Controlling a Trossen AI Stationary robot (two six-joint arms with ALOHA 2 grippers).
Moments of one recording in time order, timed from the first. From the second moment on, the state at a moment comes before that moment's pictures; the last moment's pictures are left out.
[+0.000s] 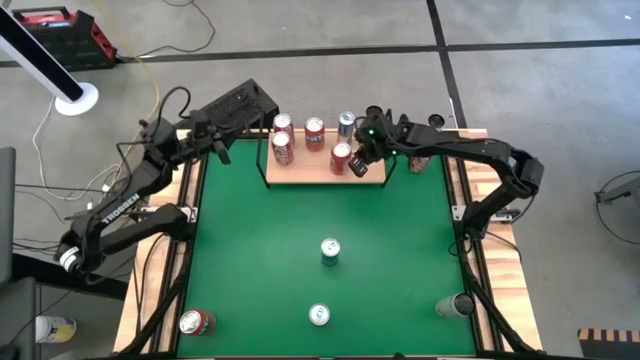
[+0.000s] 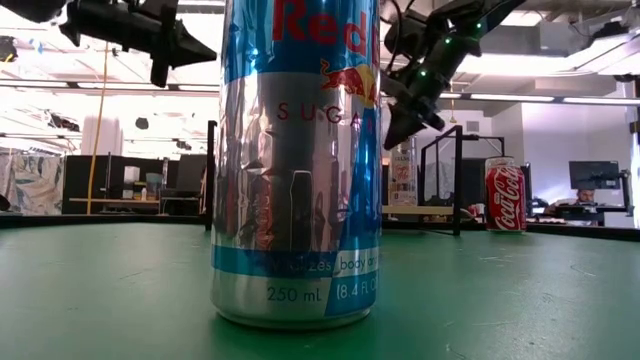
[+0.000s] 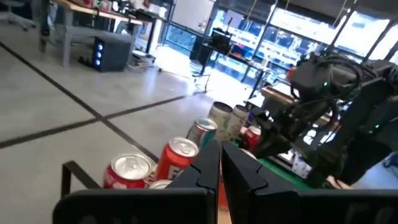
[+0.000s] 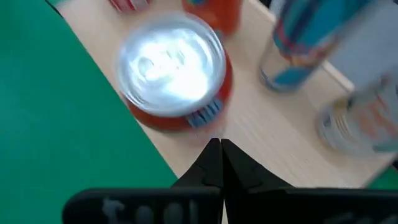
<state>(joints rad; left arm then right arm) 0.95 0.71 0.60 0.20 0.40 -0.37 -0.49 1.54 1.20 -0.53 0.04 0.20</state>
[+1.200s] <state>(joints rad) 0.95 0.71 0.59 0.23 0.47 -0.39 -0.41 1.59 1.21 -0.44 0.04 0.21</state>
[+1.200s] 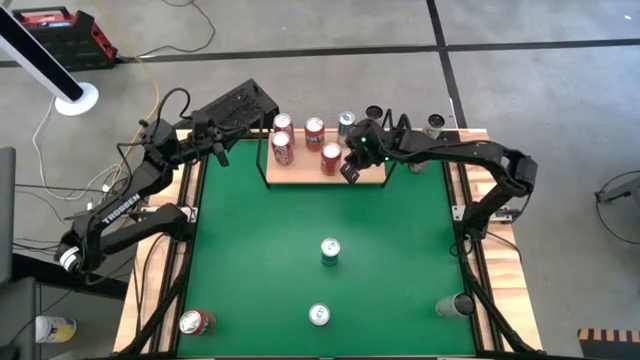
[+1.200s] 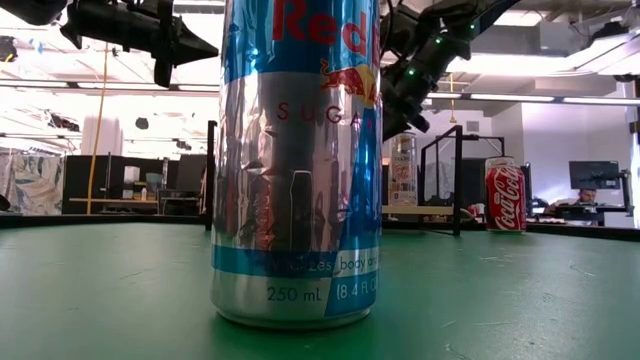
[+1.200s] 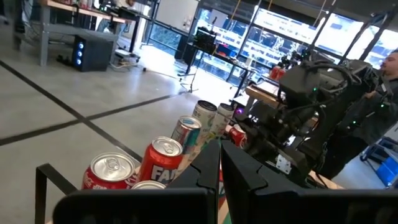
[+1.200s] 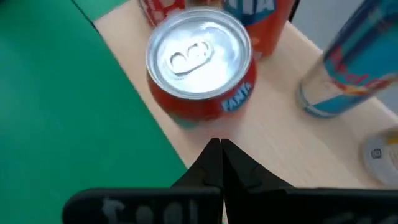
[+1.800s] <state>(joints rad) 0.95 0.71 0.59 0.23 0.47 -0.37 -0.45 1.77 1.32 -0.32 0.08 0.16</state>
